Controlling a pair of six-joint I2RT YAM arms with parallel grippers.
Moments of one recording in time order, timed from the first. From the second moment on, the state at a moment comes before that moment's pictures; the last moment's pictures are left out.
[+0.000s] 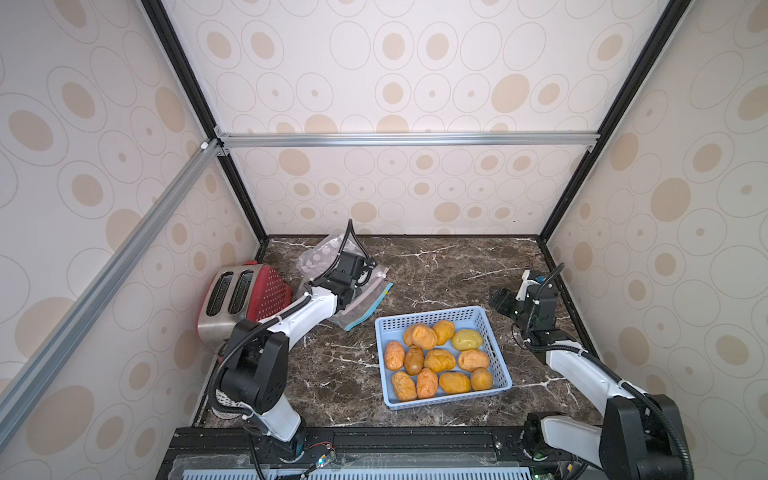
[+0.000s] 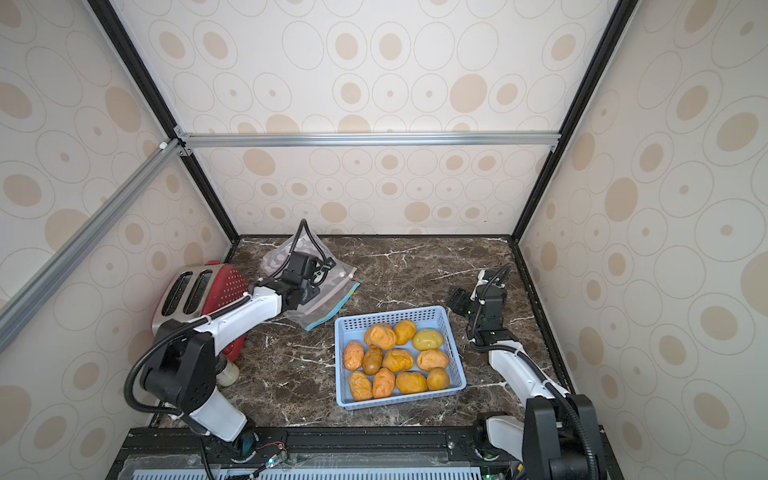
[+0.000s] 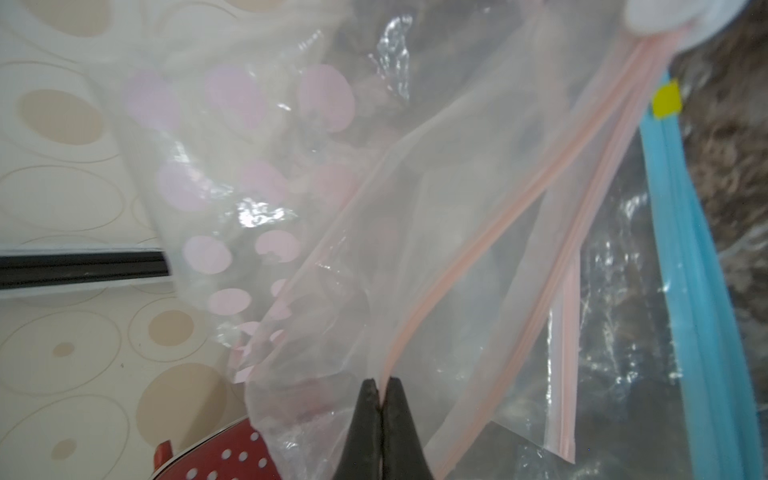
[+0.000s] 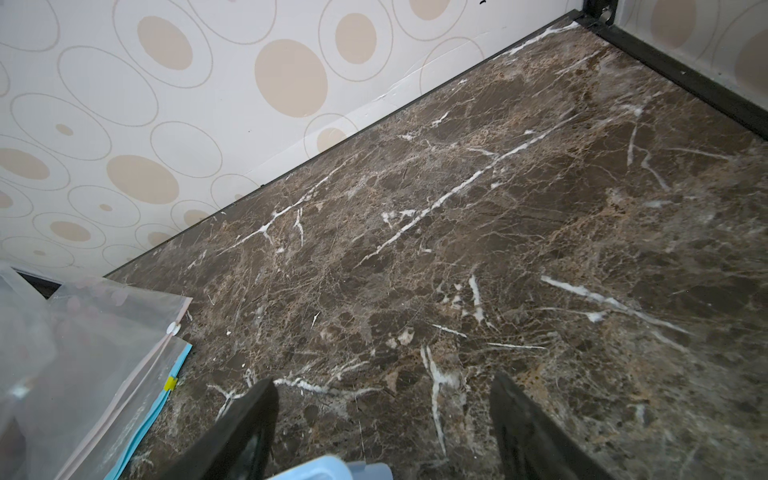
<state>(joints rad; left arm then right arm) -0.40 1.60 1.17 -0.36 -0.46 0.59 0.06 1.17 0.56 0.16 -0.03 0.49</state>
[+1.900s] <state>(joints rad) -0.41 1.08 0.79 -0.08 0.21 -0.31 0.83 1.65 1.41 -0.15 -0.12 0.46</state>
